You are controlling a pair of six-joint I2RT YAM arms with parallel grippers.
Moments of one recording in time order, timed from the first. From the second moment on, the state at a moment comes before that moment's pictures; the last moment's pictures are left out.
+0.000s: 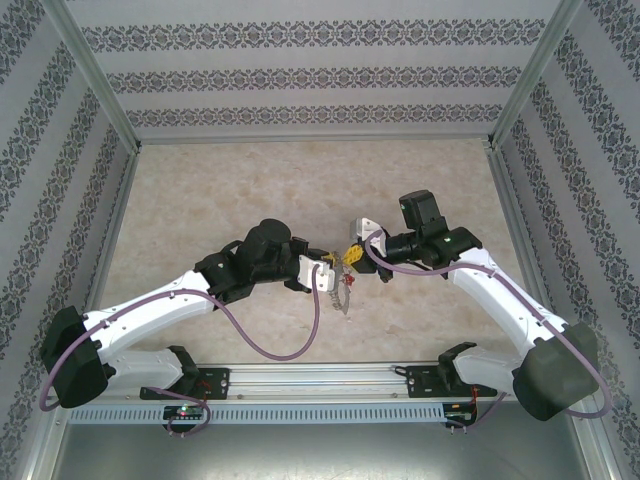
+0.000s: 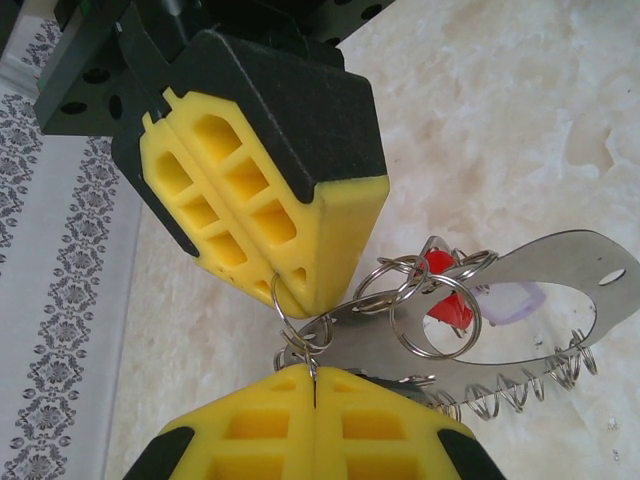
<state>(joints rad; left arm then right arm) -0.86 1.22 0.91 -0.20 0.23 0.96 0.41 1.19 0.92 -0.59 -0.91 -0.68</state>
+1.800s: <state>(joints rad) -0.84 1.21 0.91 -0.12 0.26 0.83 0.41 1.16 0.90 -0.54 -0.94 -0.69</state>
